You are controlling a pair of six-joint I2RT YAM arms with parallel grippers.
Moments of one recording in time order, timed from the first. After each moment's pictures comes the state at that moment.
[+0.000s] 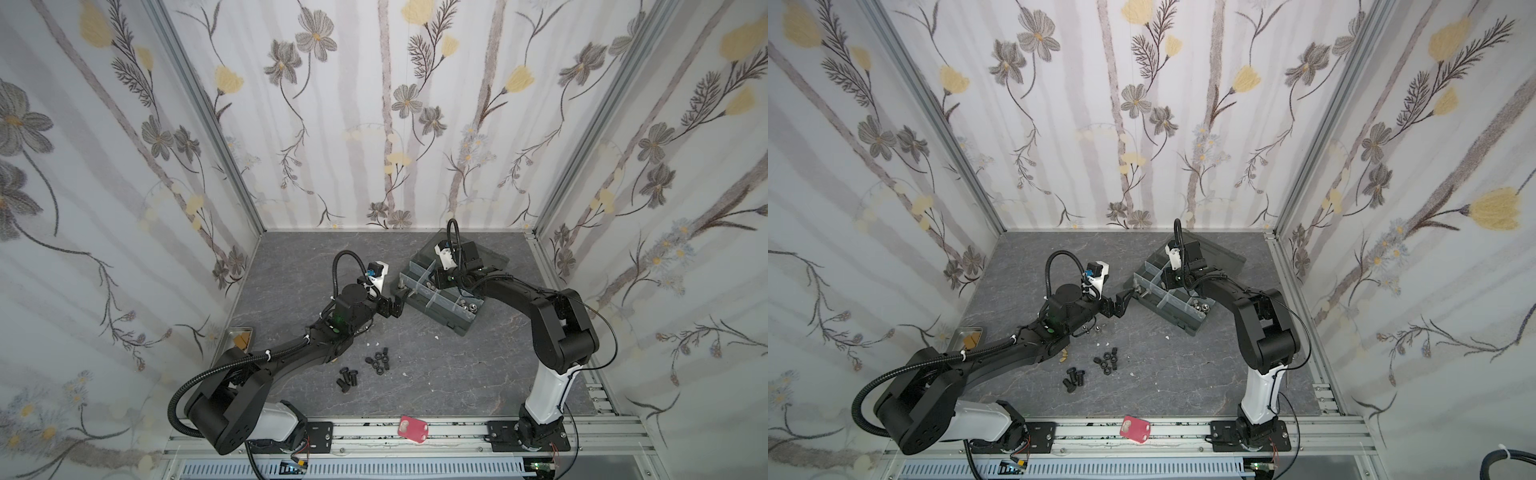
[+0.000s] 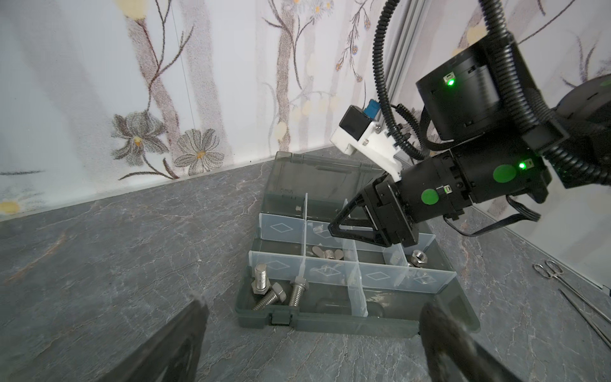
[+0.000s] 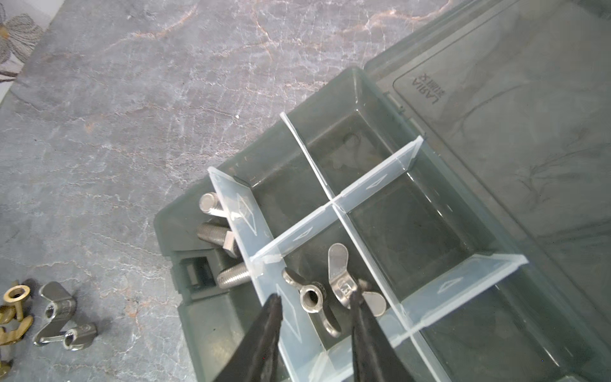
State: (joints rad) left arm -0.66 1.36 0.63 0.55 0.01 -0.16; right arm 0.39 1.84 1.25 -0.19 -0.24 0.15
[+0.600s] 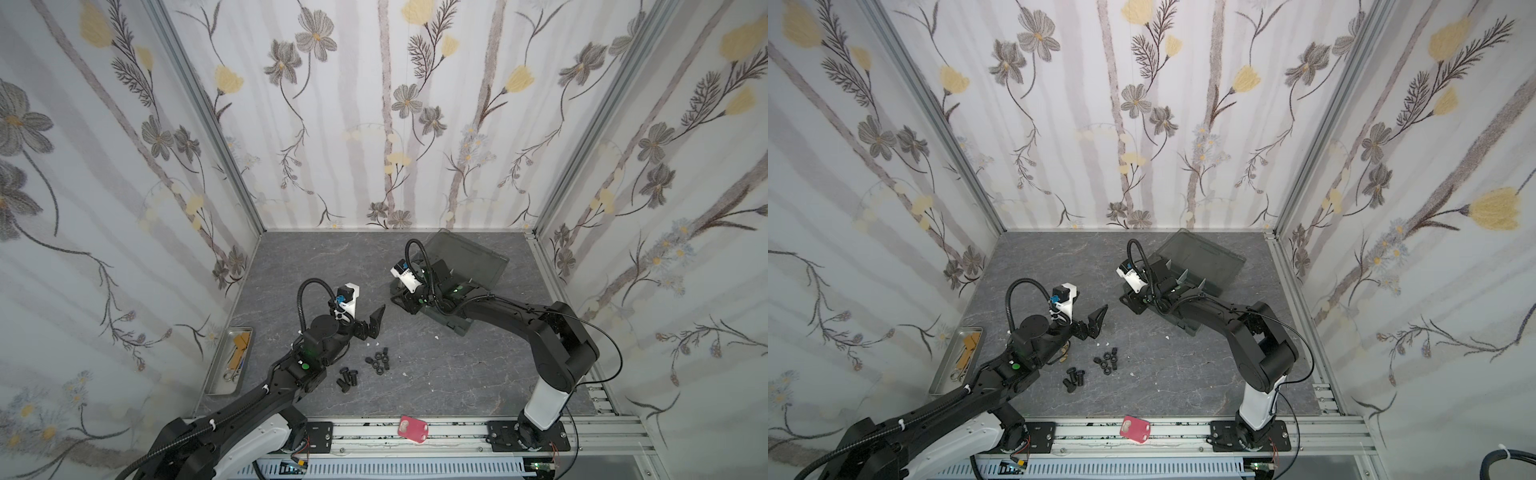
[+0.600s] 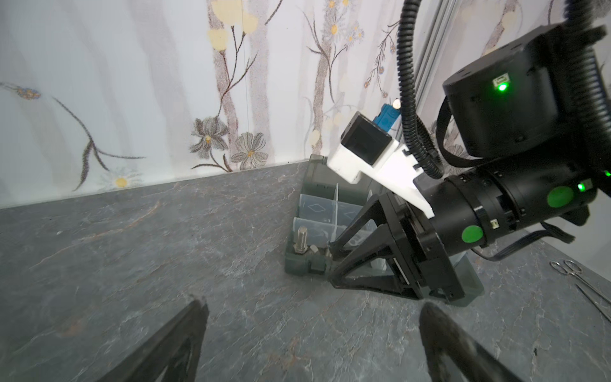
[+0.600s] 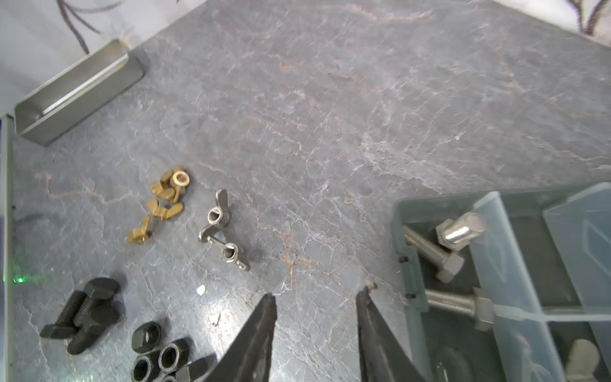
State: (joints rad) left arm -0.65 0.86 0.34 0.38 -0.11 -0.16; right arm 0.68 1.79 1.17 -0.09 -0.34 -0.07
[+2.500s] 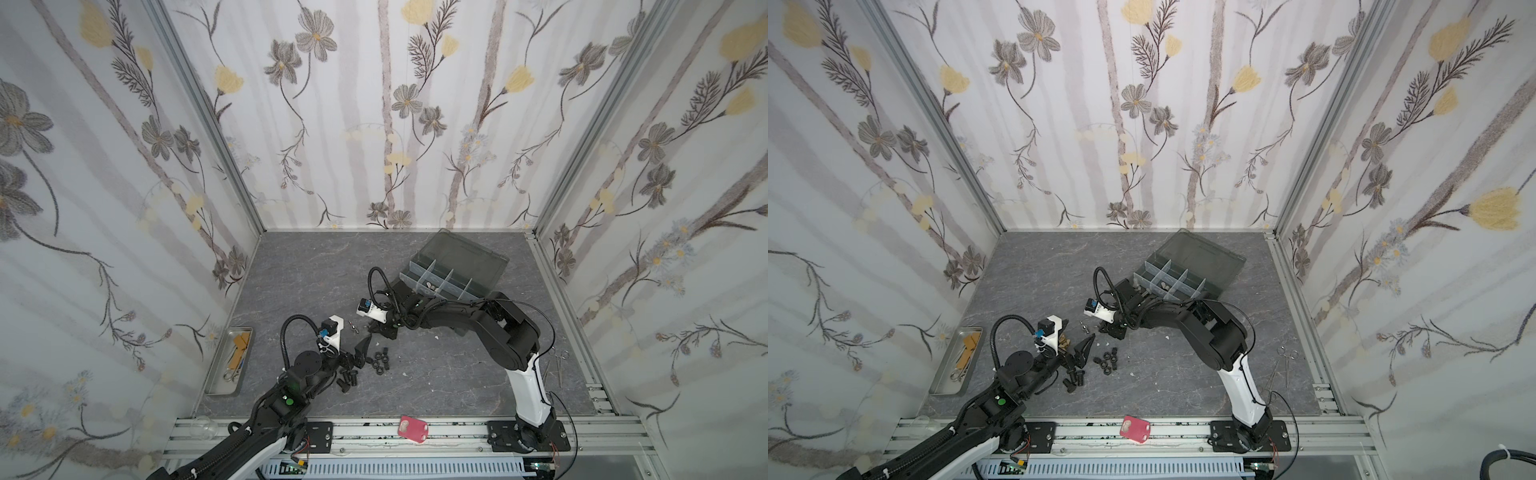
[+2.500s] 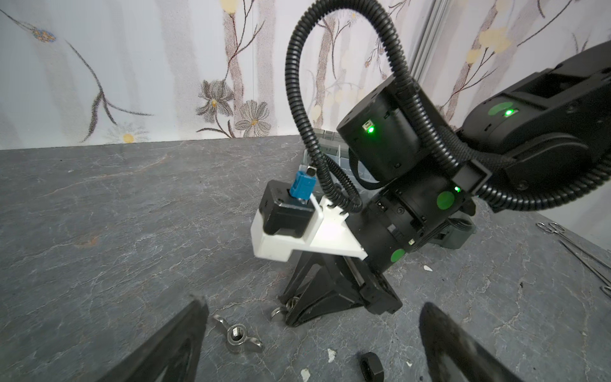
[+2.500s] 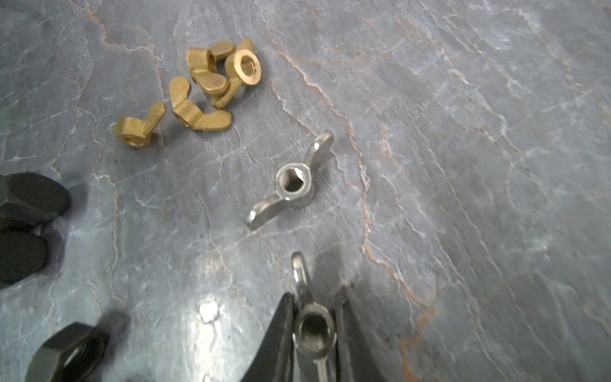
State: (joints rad) left arm -0.65 0.55 0.02 0.39 -0.09 -0.19; right arm 0.82 2.10 1.30 -0.08 -0.44 -0.40
